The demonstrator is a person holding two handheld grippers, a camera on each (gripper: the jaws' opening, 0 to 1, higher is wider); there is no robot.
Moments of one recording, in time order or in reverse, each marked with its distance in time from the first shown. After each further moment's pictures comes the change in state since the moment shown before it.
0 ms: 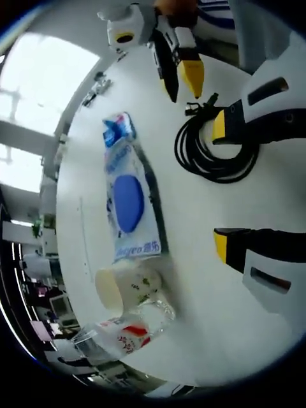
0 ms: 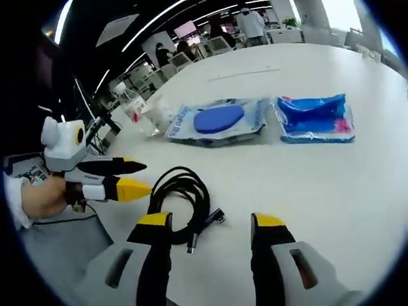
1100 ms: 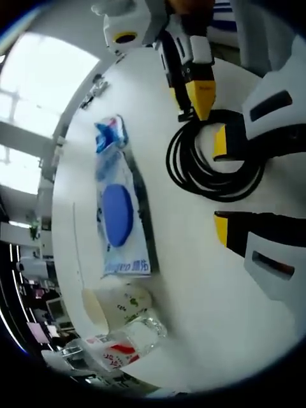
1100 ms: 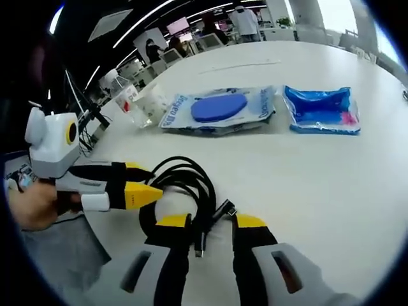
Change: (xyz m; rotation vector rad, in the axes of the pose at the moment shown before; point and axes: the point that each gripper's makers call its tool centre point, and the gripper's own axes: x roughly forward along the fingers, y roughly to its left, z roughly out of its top) left arm 0.023 -0.016 -0.014 -0.013 0.022 -0.033; right arm 0.033 0.007 -0.014 -0.056 0.025 -0.078
